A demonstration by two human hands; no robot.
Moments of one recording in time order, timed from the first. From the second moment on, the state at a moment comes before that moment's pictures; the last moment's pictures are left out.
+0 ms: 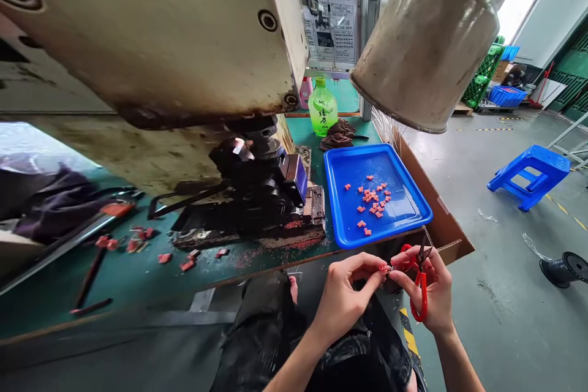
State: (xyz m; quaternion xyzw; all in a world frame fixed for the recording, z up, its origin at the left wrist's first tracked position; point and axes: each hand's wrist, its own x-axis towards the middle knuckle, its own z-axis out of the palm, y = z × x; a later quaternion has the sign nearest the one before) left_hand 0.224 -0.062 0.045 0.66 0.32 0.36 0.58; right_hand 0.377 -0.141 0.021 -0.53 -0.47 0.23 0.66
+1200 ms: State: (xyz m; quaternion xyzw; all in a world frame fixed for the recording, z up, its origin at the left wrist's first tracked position) left_hand 0.199 -0.051 0.052 0.80 0.19 0.21 0.53; right_hand 0.357 -0.153 0.010 -0.47 -0.26 0.47 0.70
